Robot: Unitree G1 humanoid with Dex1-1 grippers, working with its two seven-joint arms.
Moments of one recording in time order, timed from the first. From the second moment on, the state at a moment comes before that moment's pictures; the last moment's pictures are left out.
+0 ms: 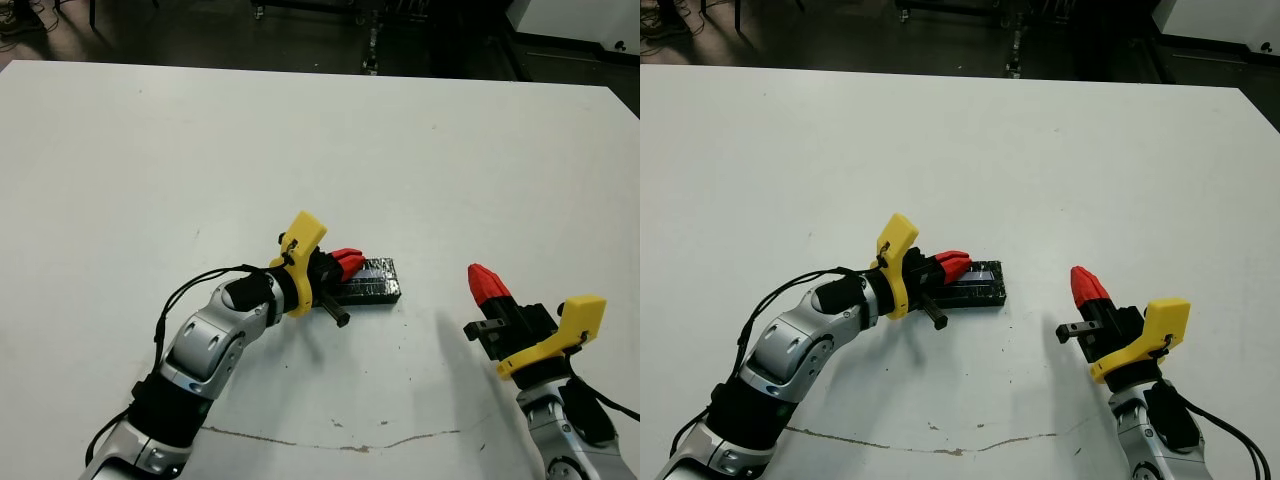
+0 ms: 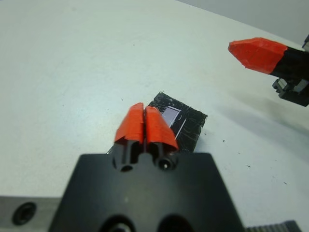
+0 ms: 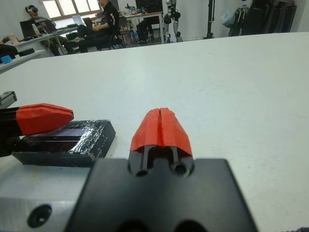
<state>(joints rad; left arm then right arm) -0.34 0.17 -0.34 -0.05 -0.24 0.54 -0.47 0.26 -0.21 -0.12 -0.38 0.41 0.19 0.30</state>
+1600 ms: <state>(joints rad) -0.09 0.15 0.06 -0.28 -0.21 0.05 -0.21 0.13 -0.19 -0.20 -0.39 0.40 0.11 0.22</state>
